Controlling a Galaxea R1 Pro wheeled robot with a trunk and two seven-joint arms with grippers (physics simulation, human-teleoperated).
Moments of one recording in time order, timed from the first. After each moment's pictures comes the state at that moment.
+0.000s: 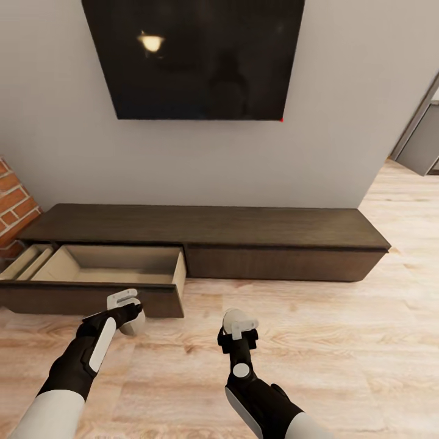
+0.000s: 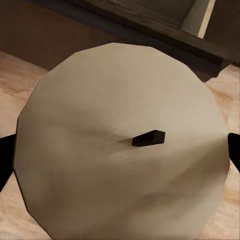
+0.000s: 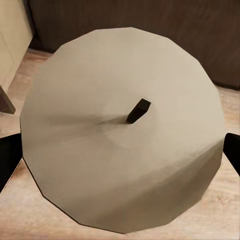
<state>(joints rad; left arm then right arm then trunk) -0.56 0.06 0.15 -1.02 0.27 0.59 0.17 -0.56 0.17 0.75 -0.65 -0.32 -0.01 -0.60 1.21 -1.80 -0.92</state>
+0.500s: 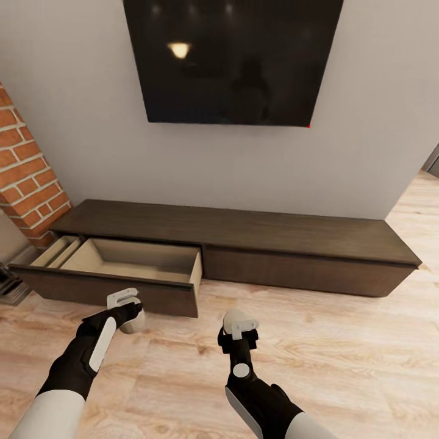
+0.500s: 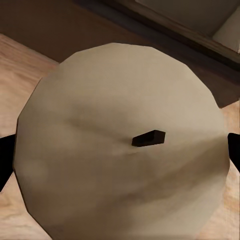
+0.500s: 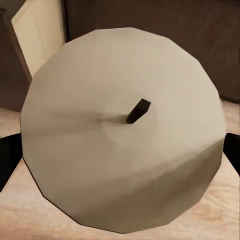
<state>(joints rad) -0.56 0.06 0.15 -1.03 0.27 0.59 0.17 -0.56 0.17 0.75 -0.65 -0.32 -0.01 -0.60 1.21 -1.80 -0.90</state>
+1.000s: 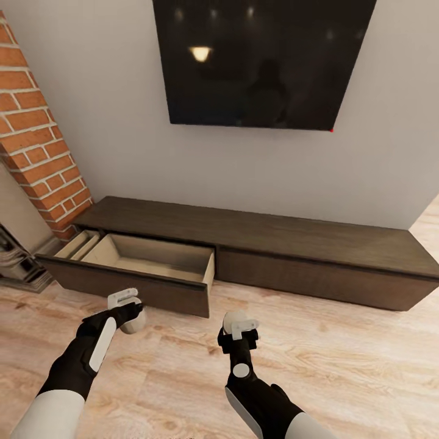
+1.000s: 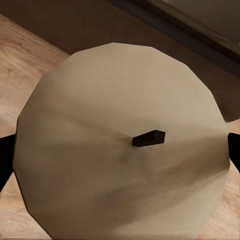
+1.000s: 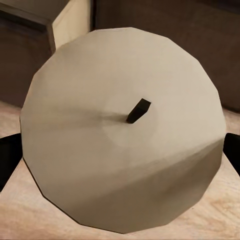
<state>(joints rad) -0.56 0.06 0.14 -1.03 0.27 0.59 0.17 -0.56 0.17 0.75 -0.65 -0.31 -0.01 -0.60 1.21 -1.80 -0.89</state>
